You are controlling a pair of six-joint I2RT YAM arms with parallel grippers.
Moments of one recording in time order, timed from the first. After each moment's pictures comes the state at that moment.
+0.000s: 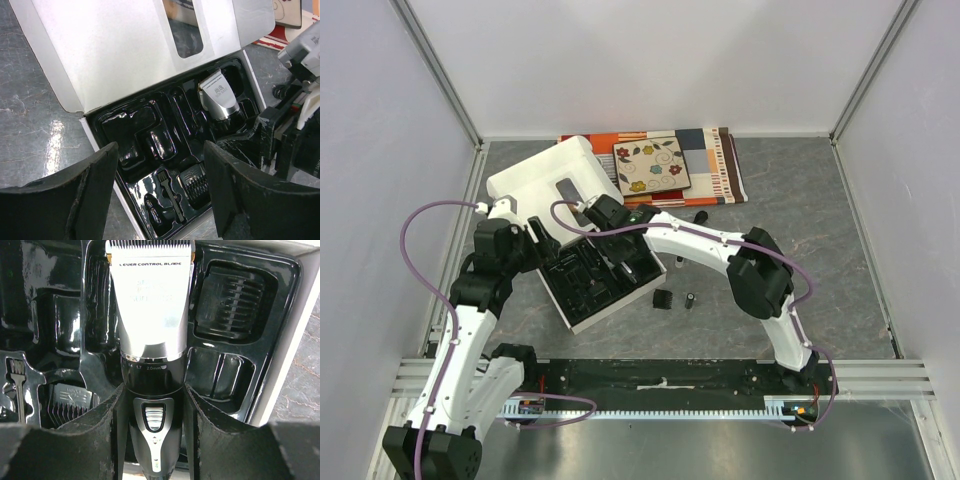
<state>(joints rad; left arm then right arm) -0.10 0.76 0.73 -0.56 0.04 -0.43 0.97 2.10 1.77 -0.69 0.11 0.25</state>
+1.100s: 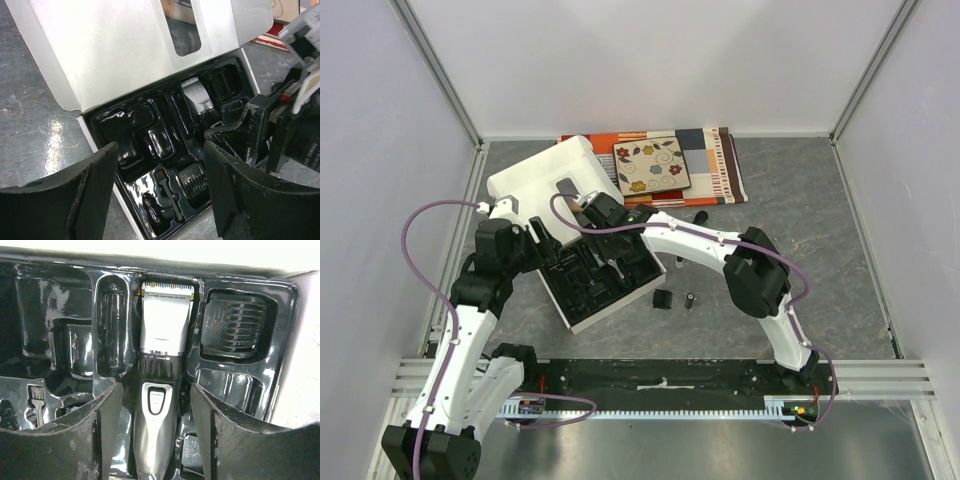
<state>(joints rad) -0.11 0.76 0.73 -0.56 0.04 -0.43 0.97 2.14 1.80 -0.63 0.12 0.33</state>
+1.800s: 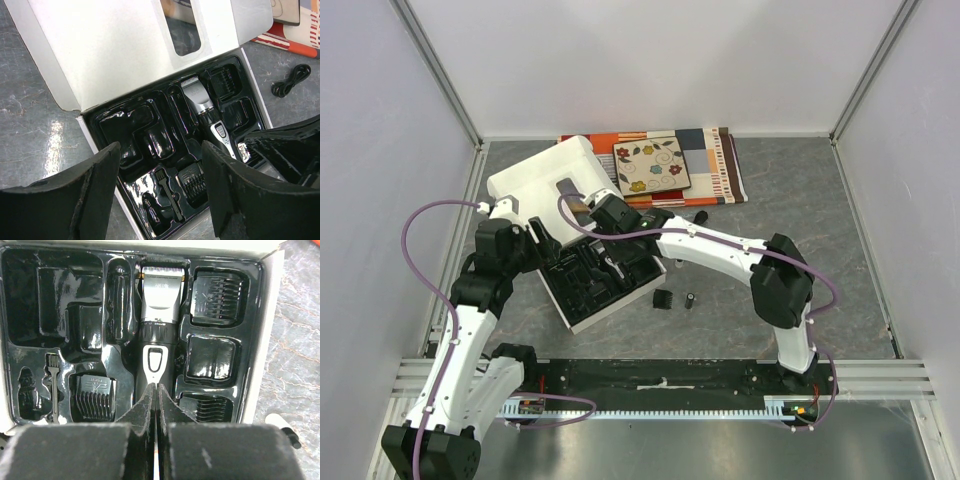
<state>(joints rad) -0.11 0.76 0.73 -0.56 0.04 -0.43 0.99 1.96 1.68 -0.62 0.17 0.35</state>
